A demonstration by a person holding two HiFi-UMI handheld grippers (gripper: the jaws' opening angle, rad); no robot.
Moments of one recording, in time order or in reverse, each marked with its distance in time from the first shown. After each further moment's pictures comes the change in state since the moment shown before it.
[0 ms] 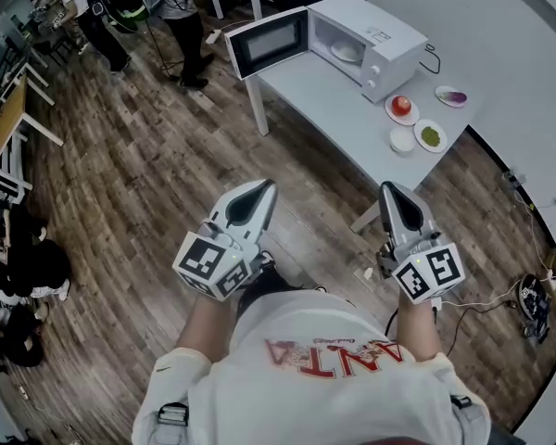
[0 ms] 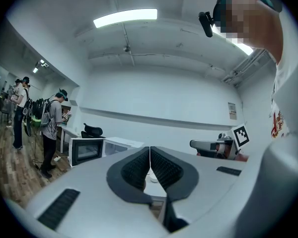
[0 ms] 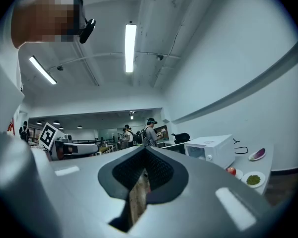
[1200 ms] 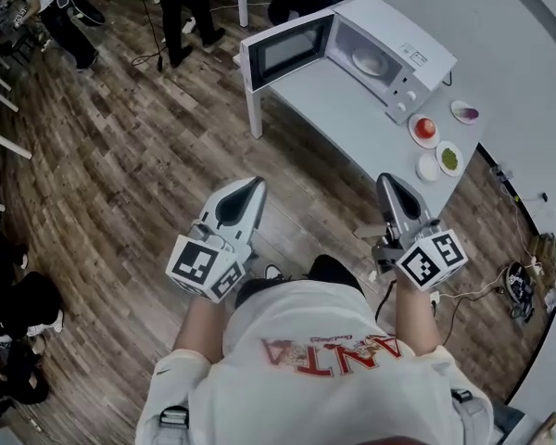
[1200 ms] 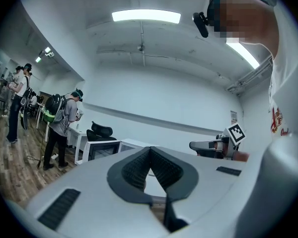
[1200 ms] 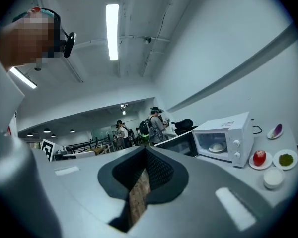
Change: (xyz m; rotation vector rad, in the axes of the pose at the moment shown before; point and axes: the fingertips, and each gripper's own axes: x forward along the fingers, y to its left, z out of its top) left arm 0.027 0.246 0.017 -0.075 -0.001 -0.042; right arm 0.232 0.018 -0.034 0.154 0.094 -0.077
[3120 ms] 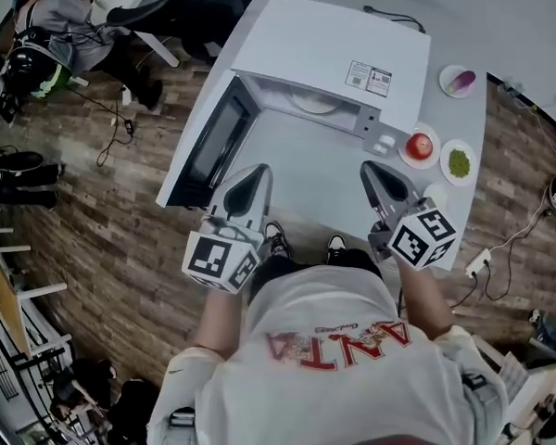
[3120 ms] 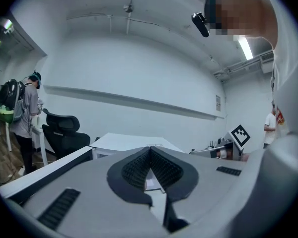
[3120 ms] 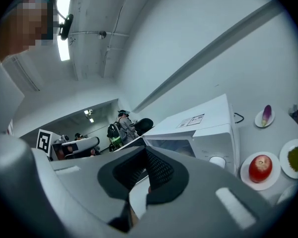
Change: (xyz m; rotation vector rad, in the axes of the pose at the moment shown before) left arm 0.428 0.089 -0.013 0.104 0.219 -0.285; right arm 0.171 -0.321 0.012 0.243 -0.021 -0.323
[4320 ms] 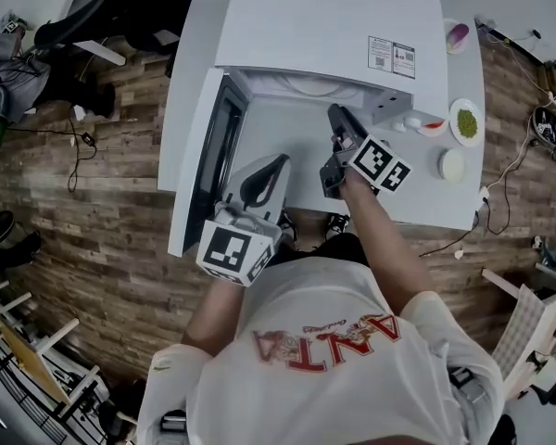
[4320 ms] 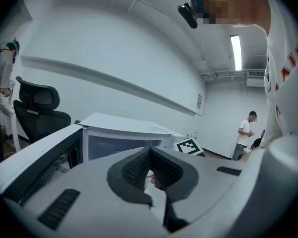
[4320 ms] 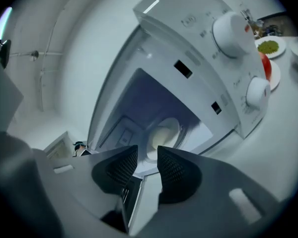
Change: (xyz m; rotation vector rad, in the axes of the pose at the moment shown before) left arm 0.056 0.065 -0.060 -0.047 0.142 -0.285; right arm 0.164 -0.109 -0.091 0.567 -0.176 -0.430
